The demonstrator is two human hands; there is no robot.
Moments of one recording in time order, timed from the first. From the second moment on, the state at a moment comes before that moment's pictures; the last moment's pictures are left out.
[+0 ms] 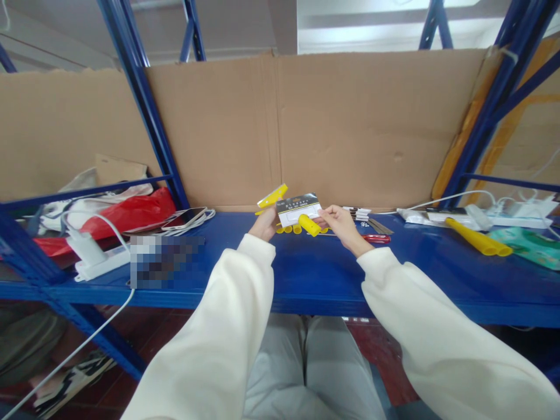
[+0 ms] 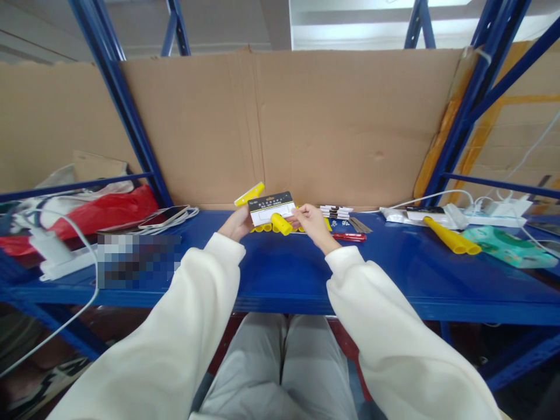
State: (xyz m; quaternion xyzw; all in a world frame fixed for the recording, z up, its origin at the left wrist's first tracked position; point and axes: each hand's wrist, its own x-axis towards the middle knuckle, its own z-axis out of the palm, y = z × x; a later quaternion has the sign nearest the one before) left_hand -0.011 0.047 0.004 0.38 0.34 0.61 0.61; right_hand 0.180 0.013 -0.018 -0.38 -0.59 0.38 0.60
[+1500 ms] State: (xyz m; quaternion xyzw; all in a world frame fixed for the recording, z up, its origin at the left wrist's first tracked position) left_hand 0.010 0.034 -0.019 0.43 0.36 0.56 0.61; right_hand 0.186 0.019 -0.029 -0.45 -0.46 0.42 0.64
